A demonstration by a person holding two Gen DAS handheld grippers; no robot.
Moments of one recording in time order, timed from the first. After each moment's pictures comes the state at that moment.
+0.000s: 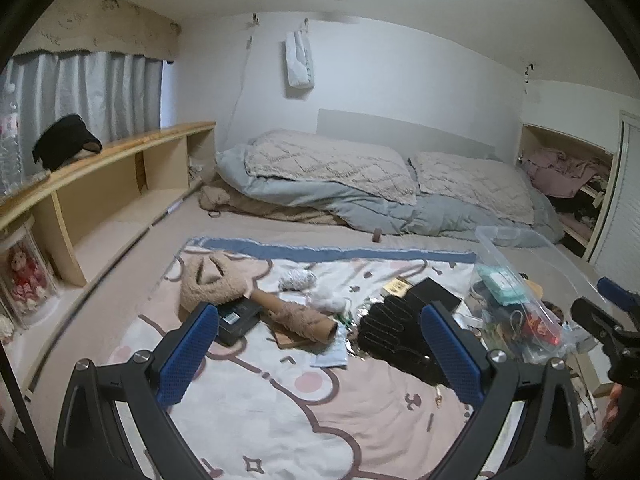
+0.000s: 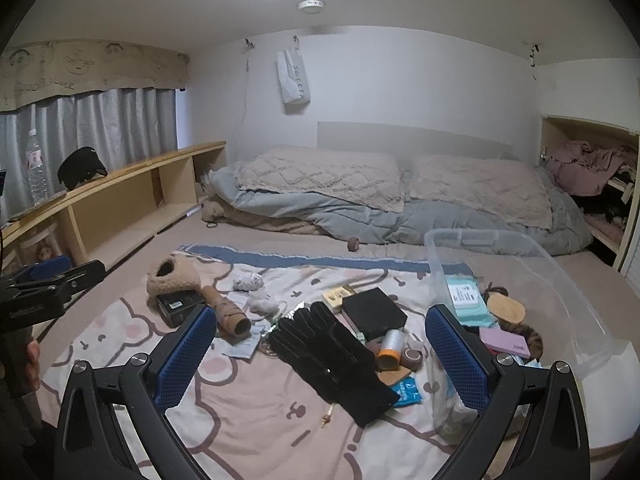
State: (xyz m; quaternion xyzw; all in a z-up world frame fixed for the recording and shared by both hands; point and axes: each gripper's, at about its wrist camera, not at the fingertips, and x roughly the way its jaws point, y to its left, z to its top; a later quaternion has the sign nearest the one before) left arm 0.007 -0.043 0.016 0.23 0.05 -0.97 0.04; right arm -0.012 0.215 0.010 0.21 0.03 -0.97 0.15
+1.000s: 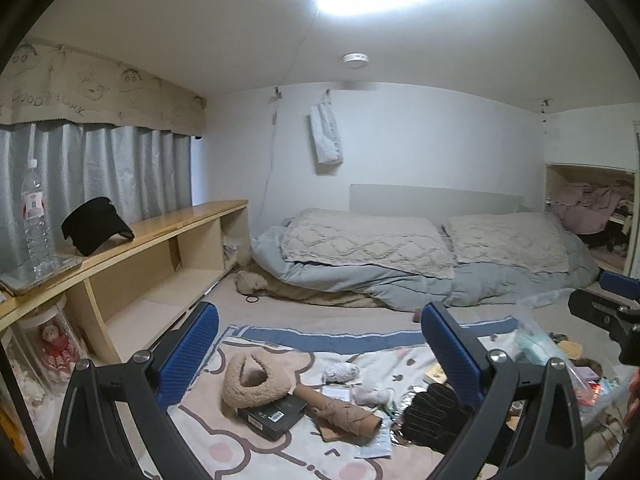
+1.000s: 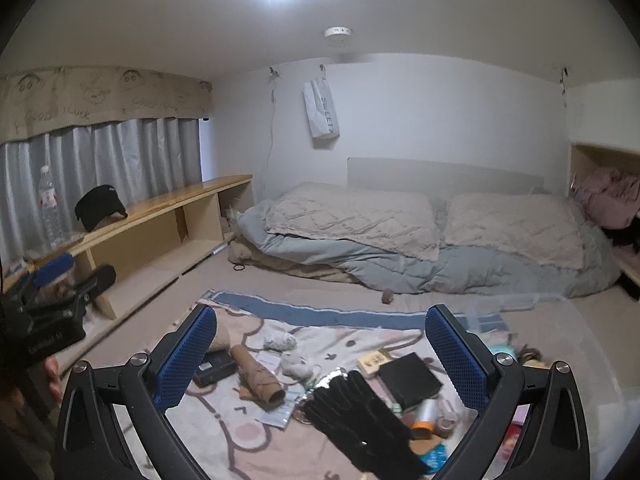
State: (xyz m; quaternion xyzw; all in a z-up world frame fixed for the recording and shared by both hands) left arm -0.028 -0.069 0.074 0.11 0.01 -0.99 0.11; right arm -0.082 0.169 0.066 0.18 0.00 -0.96 0.21
